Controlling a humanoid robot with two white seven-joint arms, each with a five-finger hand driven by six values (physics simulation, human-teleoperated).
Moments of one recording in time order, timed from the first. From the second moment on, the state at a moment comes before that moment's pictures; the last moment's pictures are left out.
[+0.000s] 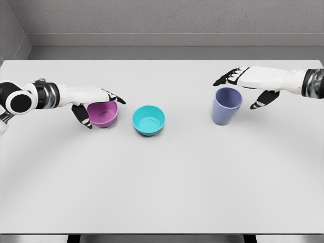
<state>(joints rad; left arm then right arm) -0.92 0.77 -1.06 -1.40 -0.16 -0.18 -0.61 -0.88 -0.84 0.87 -1.27 0.17 -0.61 0.51</state>
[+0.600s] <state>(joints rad) -0.91 0.77 -1.06 -1.40 -0.17 -0.18 -0.61 -0.88 -0.80 0.90 -1.25 0.17 -0.61 0.52</state>
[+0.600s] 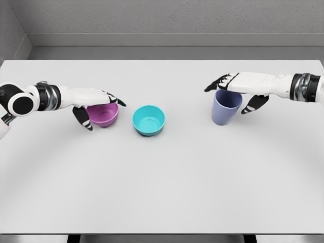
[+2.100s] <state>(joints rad) -0.92 0.77 -1.05 -1.37 -0.18 -0.18 -0.61 -0.87 -0.74 0.92 -1.19 0.18 -0.61 0.52</state>
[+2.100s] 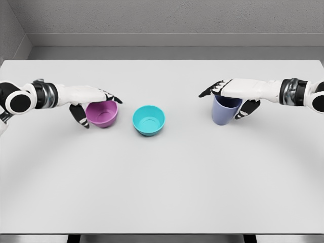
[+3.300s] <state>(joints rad) -0.93 0.76 -1.02 -1.45 -0.19 -0.18 -0.61 -0.91 -0.75 0.93 -1.17 0.19 -0.62 0.53</state>
